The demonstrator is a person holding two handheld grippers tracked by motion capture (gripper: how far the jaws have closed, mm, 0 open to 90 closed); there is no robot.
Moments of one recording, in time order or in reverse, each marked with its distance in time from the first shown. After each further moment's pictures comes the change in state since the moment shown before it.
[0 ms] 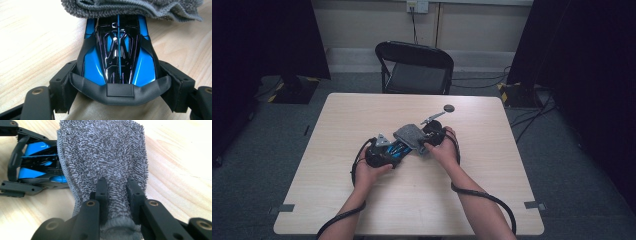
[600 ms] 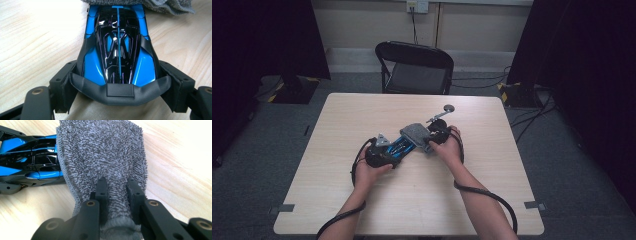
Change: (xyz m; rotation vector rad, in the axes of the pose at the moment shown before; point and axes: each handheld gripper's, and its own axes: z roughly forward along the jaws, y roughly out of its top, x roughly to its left) left arm 0.000 0.000 0.000 0.000 0.000 0.000; right arm -0.018 -0.007 0.000 0.018 -0.039 0.044
